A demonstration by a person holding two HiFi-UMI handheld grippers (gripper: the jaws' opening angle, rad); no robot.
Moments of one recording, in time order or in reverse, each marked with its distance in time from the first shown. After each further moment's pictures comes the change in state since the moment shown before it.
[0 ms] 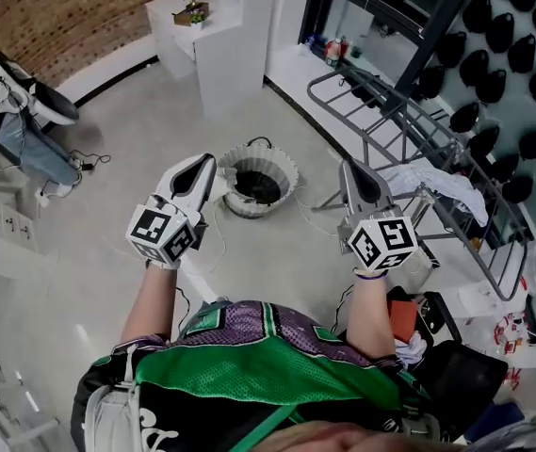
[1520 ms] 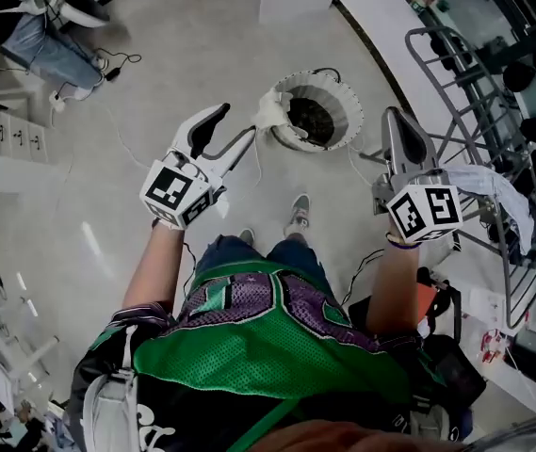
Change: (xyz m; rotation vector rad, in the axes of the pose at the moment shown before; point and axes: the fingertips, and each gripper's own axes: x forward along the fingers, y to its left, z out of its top) left arm -0.041 0.167 -0.125 -0.013 0.176 0.041; right arm 0.190 0.082 -0.097 0.045 0.135 0.150
